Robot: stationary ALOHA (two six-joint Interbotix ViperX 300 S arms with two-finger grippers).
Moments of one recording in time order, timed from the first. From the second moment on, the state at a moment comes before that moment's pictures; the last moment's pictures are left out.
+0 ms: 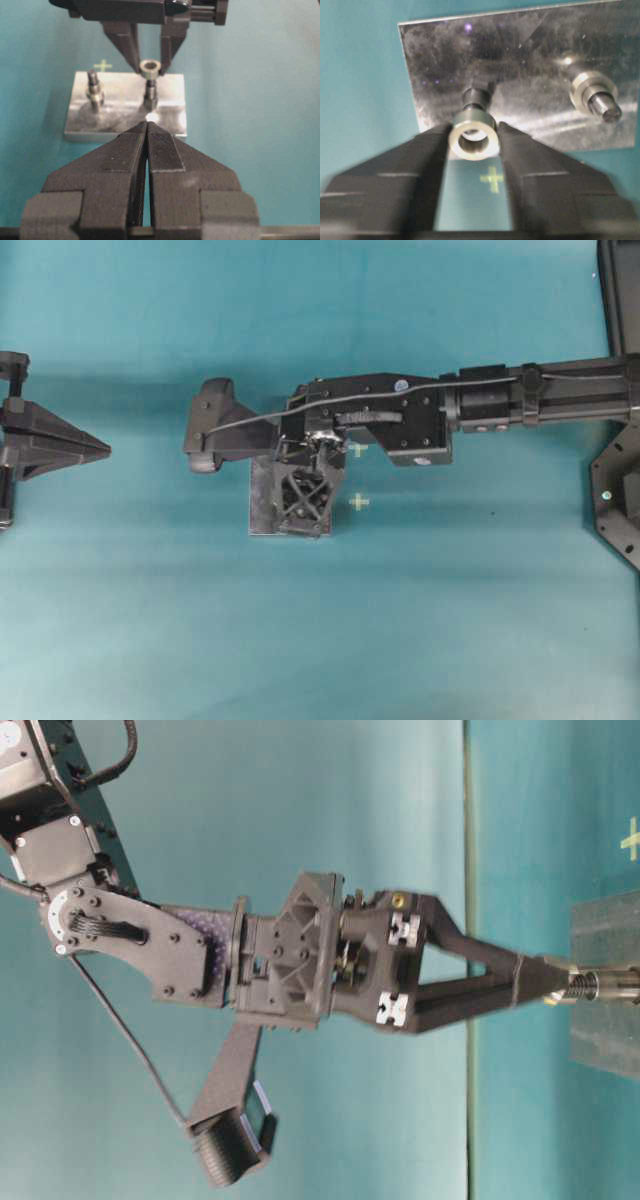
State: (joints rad) left arm 0.00 -0.95 1.12 0.01 0.16 -0.02; right arm -0.03 0.35 -0.03 0.08 1.10 0.06
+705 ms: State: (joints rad) left arm 0.00 -0.95 1.12 0.01 0.16 -0.02; right arm -0.02 0.29 -0.03 0.10 1.14 0.06
